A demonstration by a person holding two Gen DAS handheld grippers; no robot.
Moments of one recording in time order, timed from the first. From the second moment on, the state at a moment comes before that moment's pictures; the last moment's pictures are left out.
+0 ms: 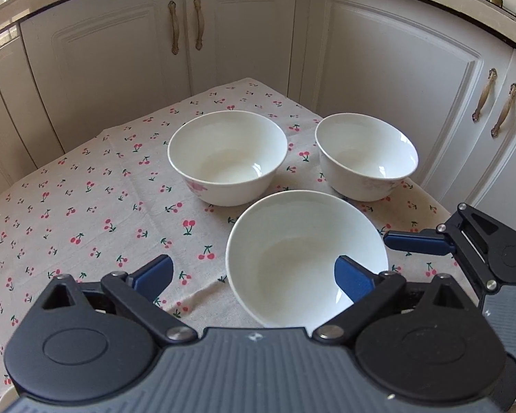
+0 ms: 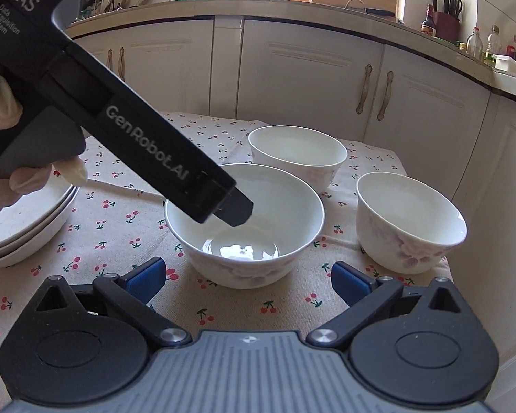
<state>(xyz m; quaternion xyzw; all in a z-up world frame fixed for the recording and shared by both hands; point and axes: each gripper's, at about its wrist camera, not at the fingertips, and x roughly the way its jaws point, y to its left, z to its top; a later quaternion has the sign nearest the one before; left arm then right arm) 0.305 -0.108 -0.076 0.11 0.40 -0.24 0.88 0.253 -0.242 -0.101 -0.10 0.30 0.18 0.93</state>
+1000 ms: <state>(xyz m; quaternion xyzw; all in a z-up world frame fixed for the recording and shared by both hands) 0.325 -0.119 -0.088 0.11 0.42 -0.29 0.85 0.259 -0.240 -0.098 -0.10 0.29 0.20 0.93</state>
